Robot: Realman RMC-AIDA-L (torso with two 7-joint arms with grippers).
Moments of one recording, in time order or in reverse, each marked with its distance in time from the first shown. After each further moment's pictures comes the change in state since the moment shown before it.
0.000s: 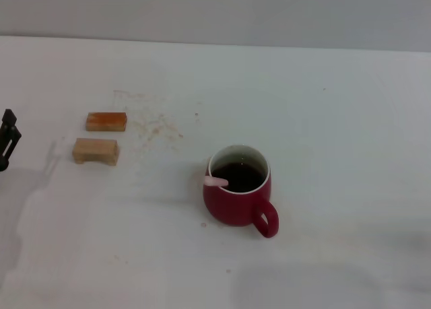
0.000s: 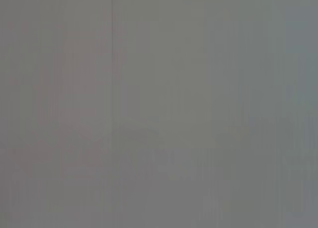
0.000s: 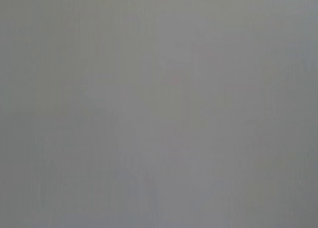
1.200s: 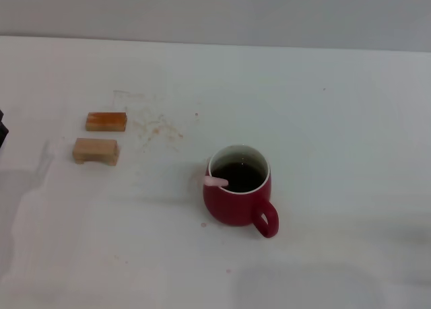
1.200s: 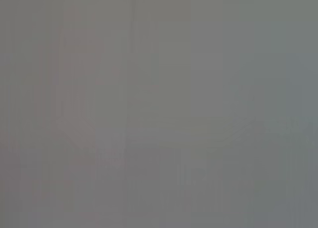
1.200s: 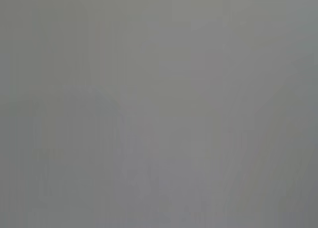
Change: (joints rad) left arm 0.014 -0.002 0.009 -0.004 -0.046 0.040 -0.024; right arm 0.021 -0.001 0.002 -0.031 0.002 0.043 0.001
